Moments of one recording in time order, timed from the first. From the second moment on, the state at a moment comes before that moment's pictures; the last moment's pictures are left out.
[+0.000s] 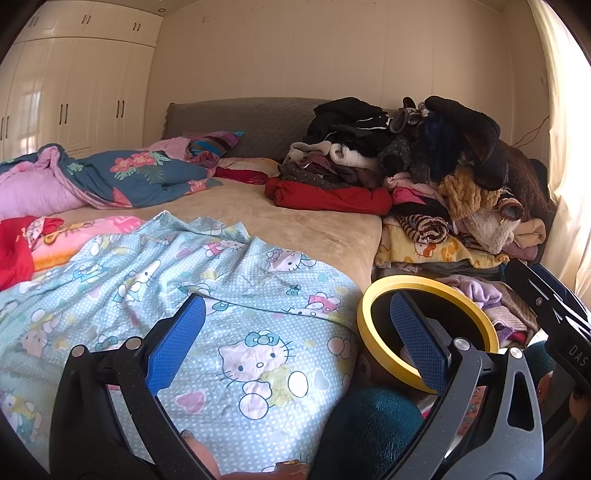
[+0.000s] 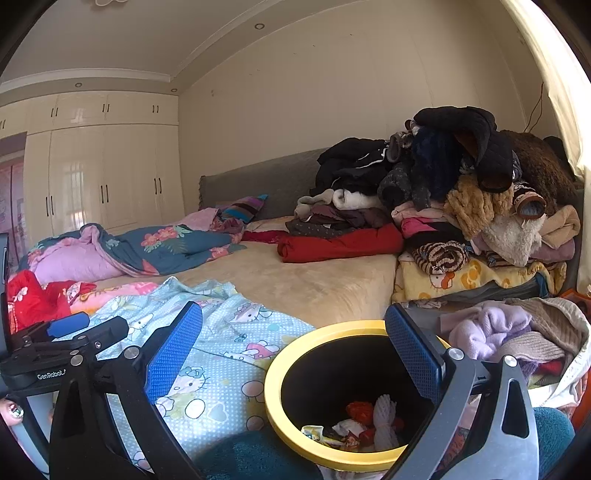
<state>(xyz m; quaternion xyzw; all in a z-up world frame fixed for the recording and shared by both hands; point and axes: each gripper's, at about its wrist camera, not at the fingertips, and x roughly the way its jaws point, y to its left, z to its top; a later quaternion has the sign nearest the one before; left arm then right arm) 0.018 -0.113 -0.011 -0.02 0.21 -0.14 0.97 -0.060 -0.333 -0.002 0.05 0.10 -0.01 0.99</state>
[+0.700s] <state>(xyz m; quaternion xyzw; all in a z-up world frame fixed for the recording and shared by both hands) 0.019 -0.113 -0.013 -0.02 0.21 -0.14 0.97 -0.060 -0.335 -0.006 0.05 0.10 -0.01 0.99</state>
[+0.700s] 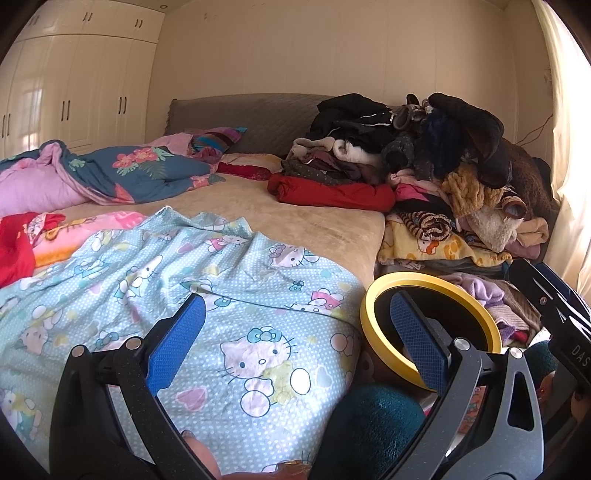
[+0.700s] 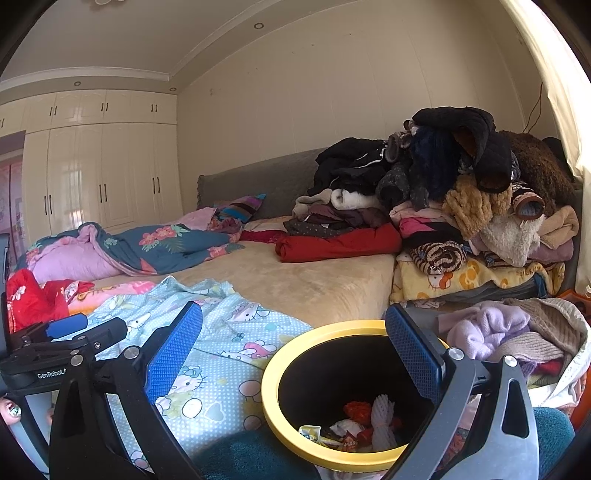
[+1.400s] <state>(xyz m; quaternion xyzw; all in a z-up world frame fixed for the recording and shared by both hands) 0.020 -0.112 -0.013 -0.02 0.21 -0.14 0.97 -0.060 -0.338 -0.006 0.05 0.10 -0.01 0.99</state>
